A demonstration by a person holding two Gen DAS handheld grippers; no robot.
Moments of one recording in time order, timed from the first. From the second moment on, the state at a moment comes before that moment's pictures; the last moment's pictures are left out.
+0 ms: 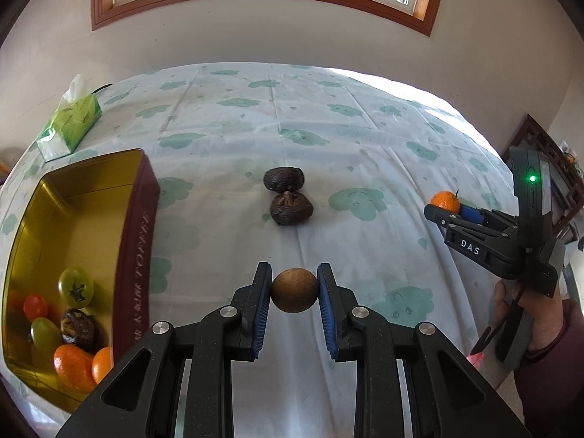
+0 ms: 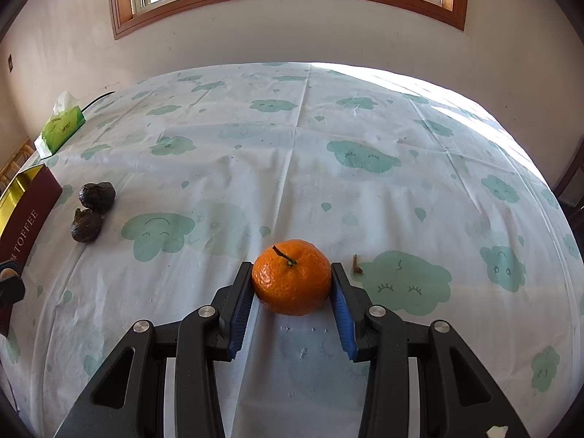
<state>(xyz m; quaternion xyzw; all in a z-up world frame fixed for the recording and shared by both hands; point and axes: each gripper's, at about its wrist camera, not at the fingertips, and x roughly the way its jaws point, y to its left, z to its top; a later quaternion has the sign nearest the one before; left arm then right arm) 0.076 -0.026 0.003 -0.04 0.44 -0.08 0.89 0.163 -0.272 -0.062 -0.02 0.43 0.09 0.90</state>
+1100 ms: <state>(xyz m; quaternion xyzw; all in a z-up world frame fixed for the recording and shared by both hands) 0.058 0.170 -0.027 -0.10 0.48 0.11 0.86 0.164 -0.271 -0.064 -0.02 0.44 0.09 0.90</state>
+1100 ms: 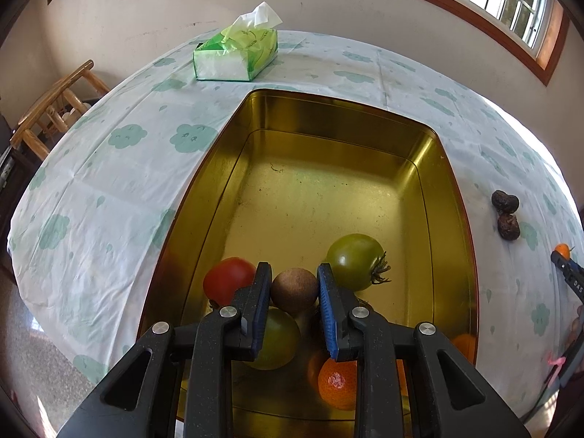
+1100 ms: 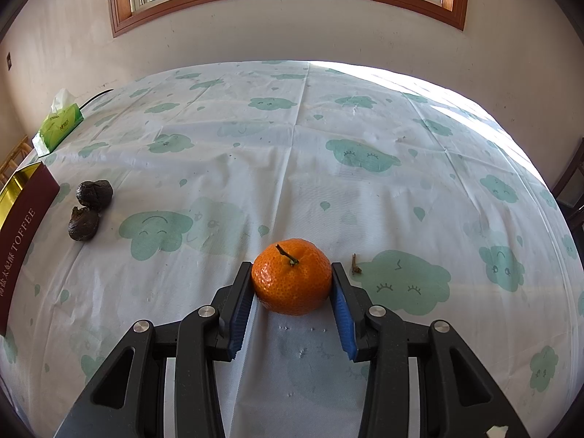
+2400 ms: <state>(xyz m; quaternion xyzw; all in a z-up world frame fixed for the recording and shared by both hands) 0.034 0.156 -0.007 -0.09 0.45 0.10 0.88 0.119 -0.133 -0.003 -0.06 0.39 0.25 0.88</state>
